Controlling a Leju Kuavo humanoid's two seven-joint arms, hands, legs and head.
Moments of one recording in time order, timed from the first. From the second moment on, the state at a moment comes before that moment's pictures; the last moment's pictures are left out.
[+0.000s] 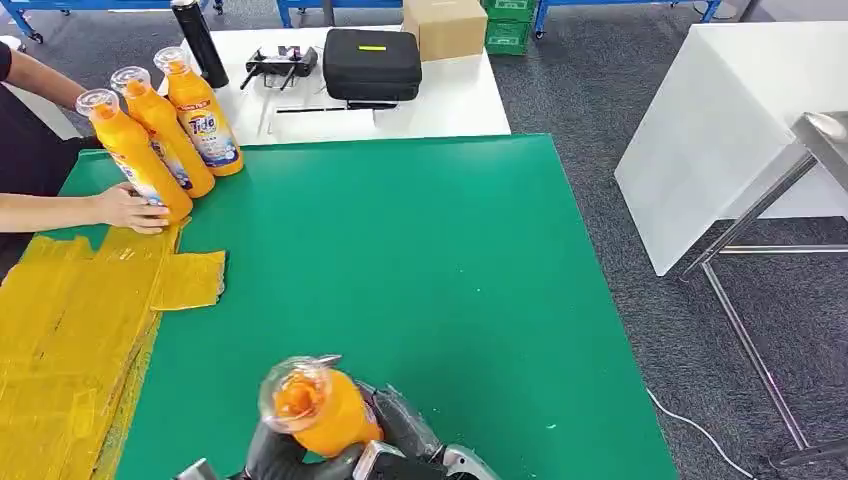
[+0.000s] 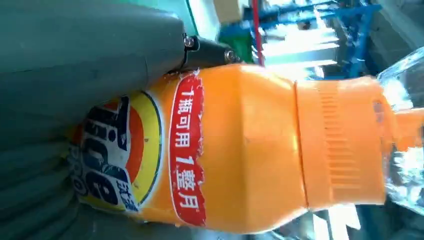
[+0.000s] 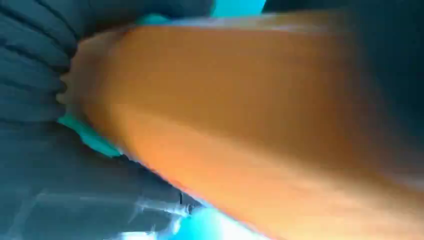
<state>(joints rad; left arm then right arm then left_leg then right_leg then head) 0.25 -0.01 -0.45 -1.69 -0.31 0.08 -0.54 0.04 0.07 0.77 -1.39 0.31 -0.03 -0.30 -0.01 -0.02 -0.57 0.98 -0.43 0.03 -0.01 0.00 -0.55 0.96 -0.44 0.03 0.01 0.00</state>
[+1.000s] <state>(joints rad) -0.14 0.23 0.16 -1.05 -1.51 0.39 -0.07 0.15 -0.05 0.57 -1.68 0.17 0.00 -0.42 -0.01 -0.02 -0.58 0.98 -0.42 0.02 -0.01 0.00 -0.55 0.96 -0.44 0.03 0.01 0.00</state>
